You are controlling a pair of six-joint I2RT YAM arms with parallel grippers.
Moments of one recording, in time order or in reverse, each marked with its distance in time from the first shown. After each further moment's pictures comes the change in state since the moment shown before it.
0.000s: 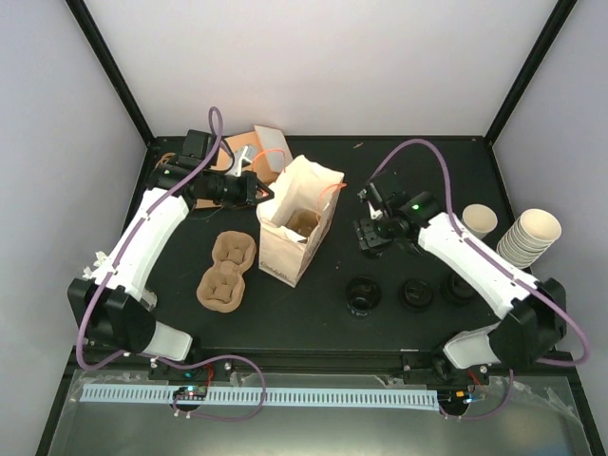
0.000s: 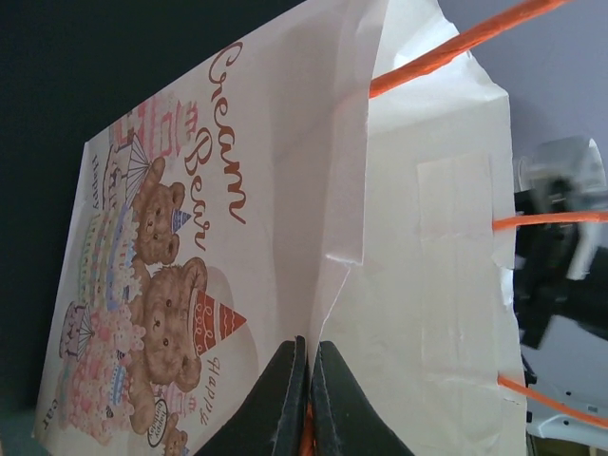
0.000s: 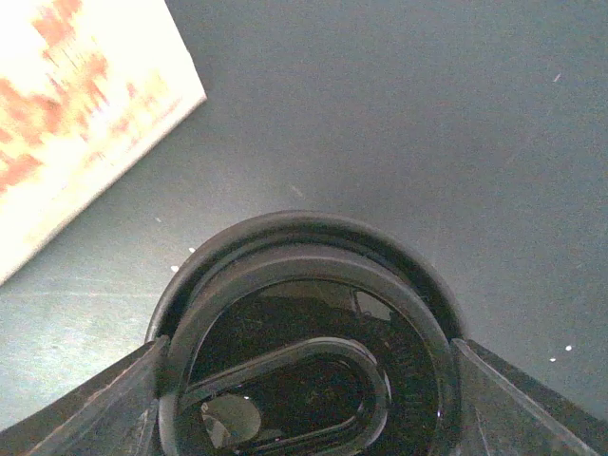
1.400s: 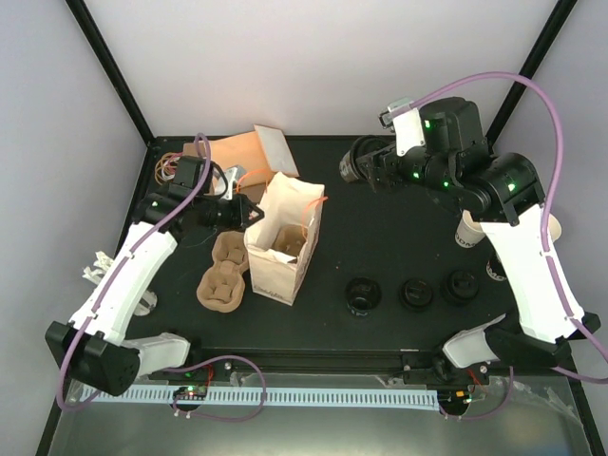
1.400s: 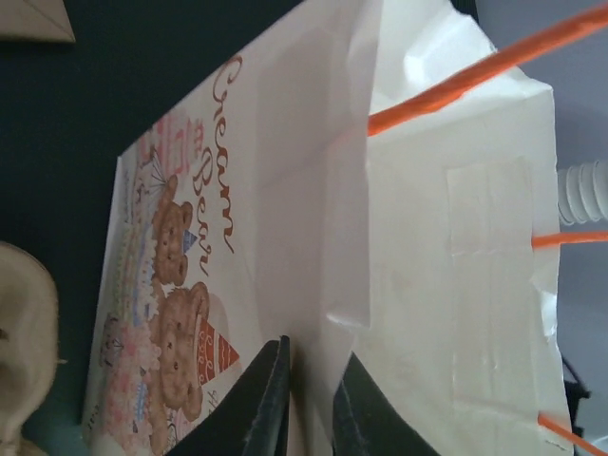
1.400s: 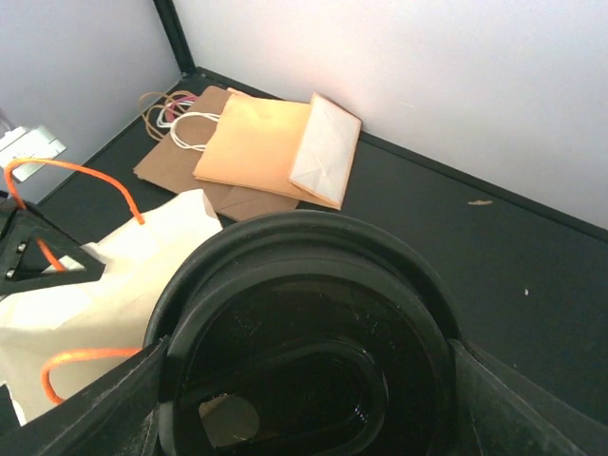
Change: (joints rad) left arm -0.055 -0.245 -0.231 0.026 -0.164 -0.116; right arm 0.002 0.006 0.893 -0.301 -0.150 -0.143
